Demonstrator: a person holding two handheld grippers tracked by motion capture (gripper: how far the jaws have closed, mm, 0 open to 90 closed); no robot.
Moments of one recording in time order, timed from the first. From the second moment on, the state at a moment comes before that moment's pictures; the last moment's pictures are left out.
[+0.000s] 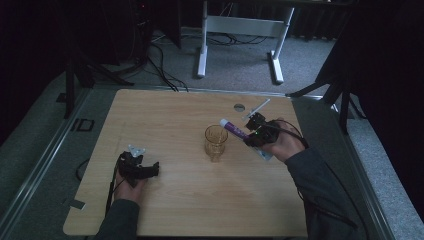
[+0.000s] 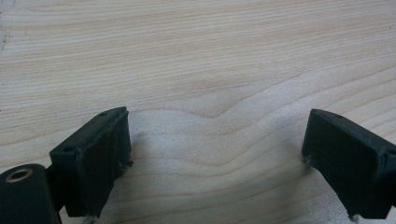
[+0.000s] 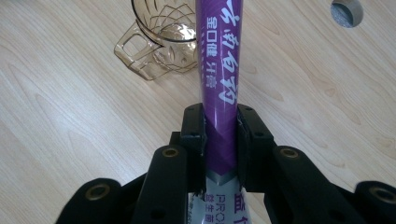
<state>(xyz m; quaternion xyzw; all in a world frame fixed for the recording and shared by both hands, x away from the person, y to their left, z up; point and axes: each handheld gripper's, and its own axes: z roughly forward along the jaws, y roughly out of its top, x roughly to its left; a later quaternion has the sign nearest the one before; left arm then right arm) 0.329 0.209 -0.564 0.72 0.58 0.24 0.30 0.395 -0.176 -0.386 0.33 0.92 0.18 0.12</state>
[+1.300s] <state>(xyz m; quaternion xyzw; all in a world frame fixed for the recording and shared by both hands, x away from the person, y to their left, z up) 0.329 0.209 -0.564 0.72 0.58 0.24 0.30 0.406 -0.149 -0.387 0.30 0.94 0.13 0.09</state>
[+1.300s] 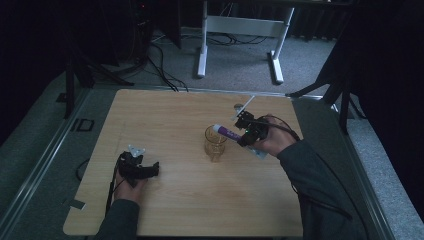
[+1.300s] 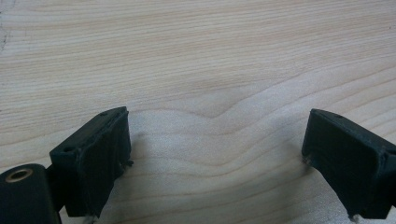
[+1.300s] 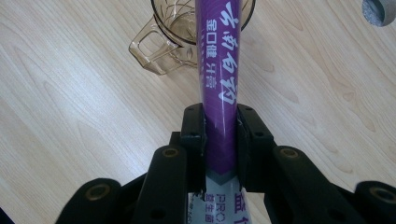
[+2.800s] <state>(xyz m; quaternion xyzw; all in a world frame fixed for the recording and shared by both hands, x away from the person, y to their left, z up) 0.329 0.209 -0.564 0.72 0.58 0.23 0.30 0.423 -0.129 -0.380 0.31 0.94 0.11 0.07</state>
